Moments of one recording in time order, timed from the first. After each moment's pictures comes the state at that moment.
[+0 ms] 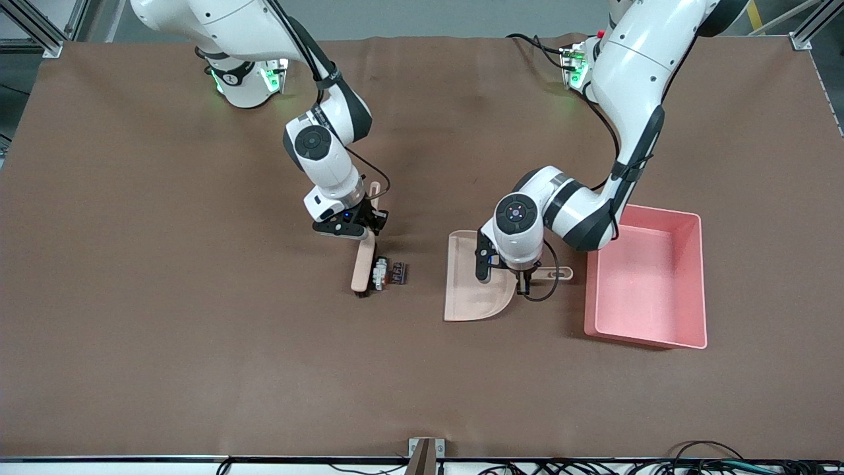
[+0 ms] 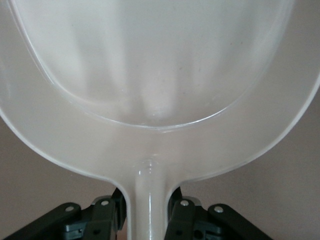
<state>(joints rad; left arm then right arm) -0.38 0.67 -0.18 -1.65 0.42 2.21 0.86 0.70 0.45 -0.01 -2.14 0.18 2.79 0.76</state>
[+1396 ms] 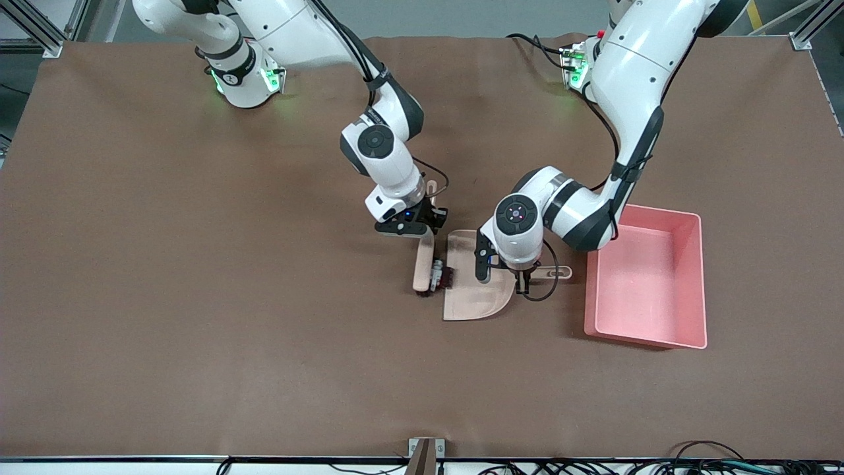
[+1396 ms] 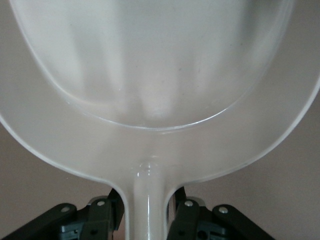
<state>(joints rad) -0.38 0.68 -0.18 -1.65 0.41 2.21 0.85 0.84 0.65 0.00 -1.78 0.22 2.71 0.84</state>
